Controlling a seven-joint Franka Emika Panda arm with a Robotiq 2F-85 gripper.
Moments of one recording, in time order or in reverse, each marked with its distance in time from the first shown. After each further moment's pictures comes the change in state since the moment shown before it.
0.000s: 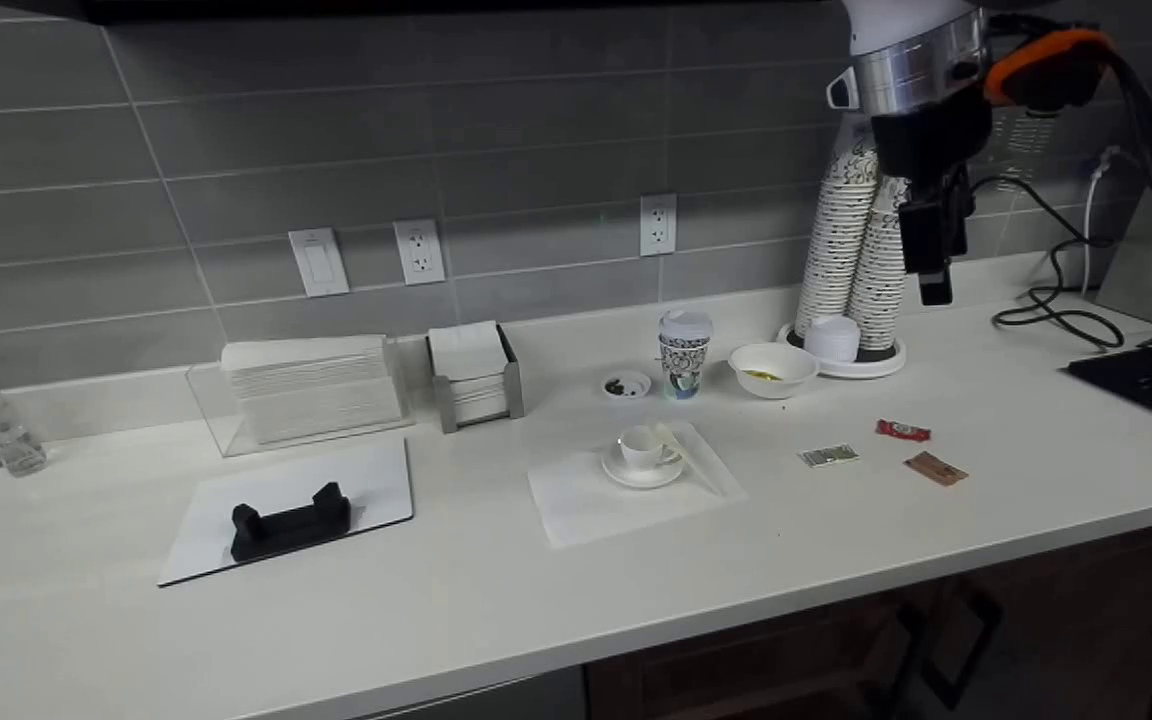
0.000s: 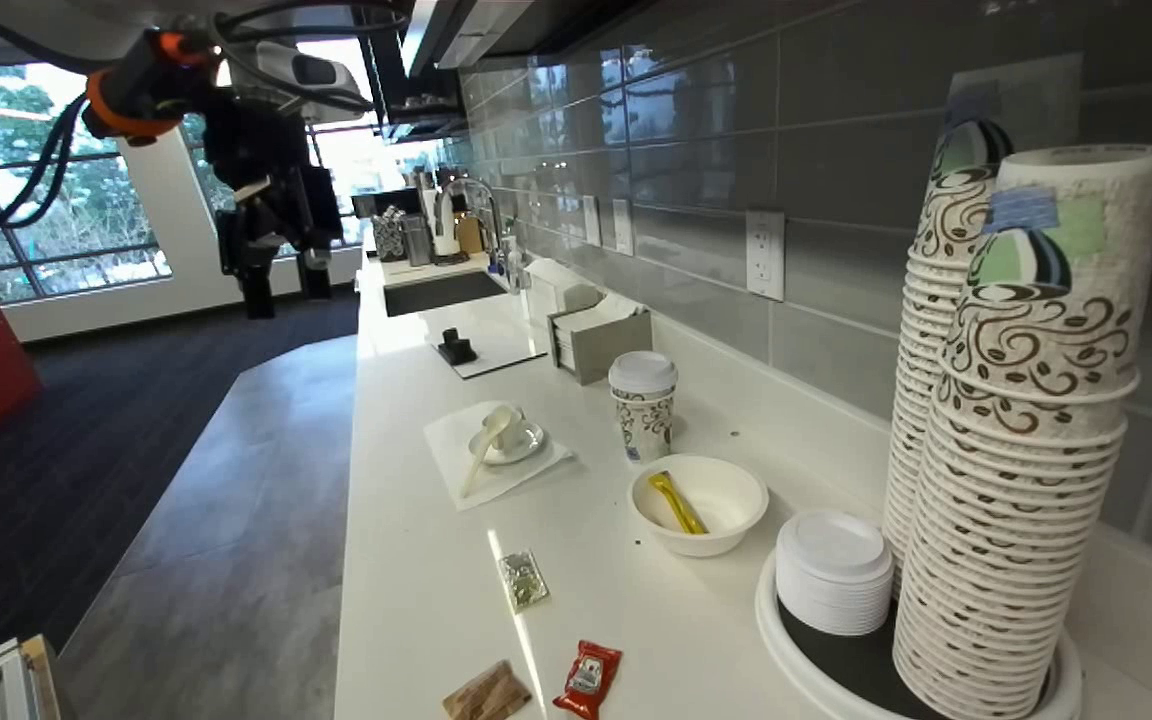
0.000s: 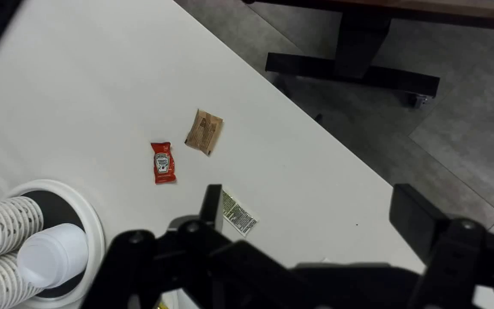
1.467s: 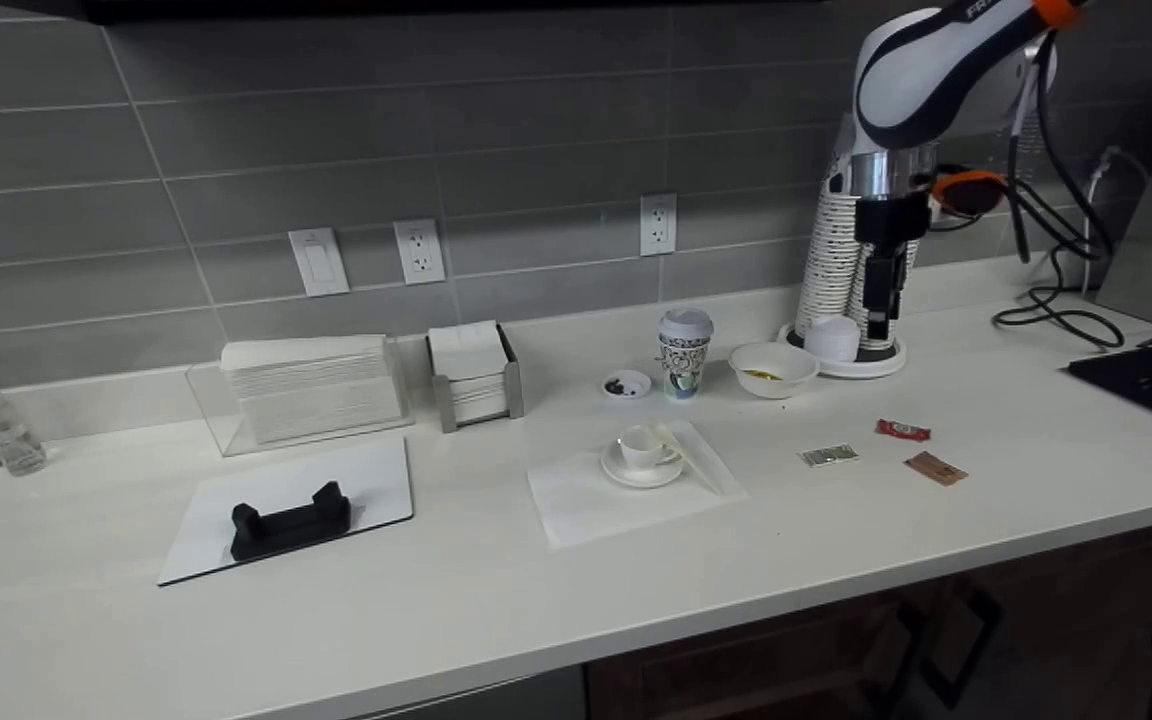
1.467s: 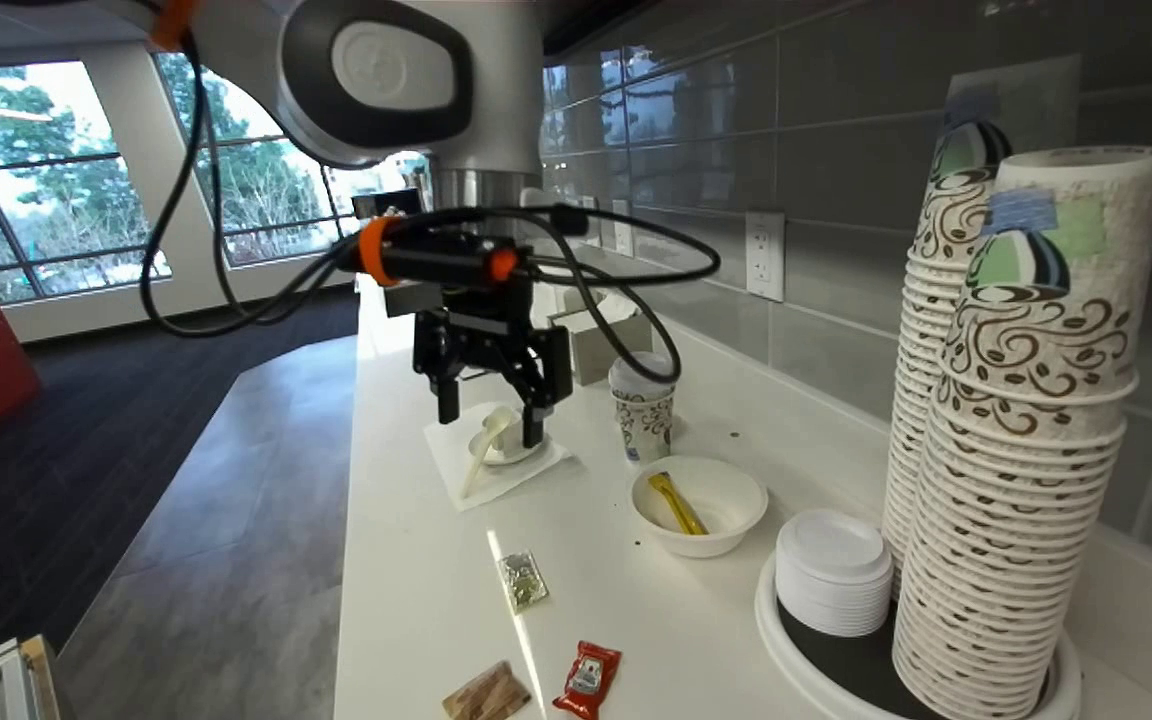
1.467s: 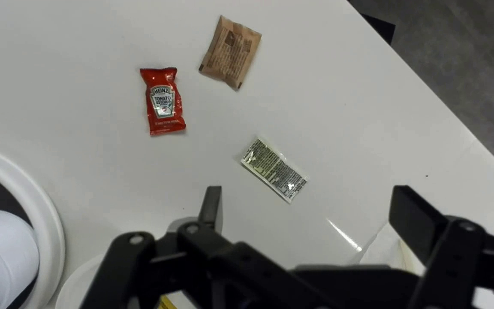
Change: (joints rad) arm -0.094 0.402 -0.340 0.109 0.205 0.384 -0.504
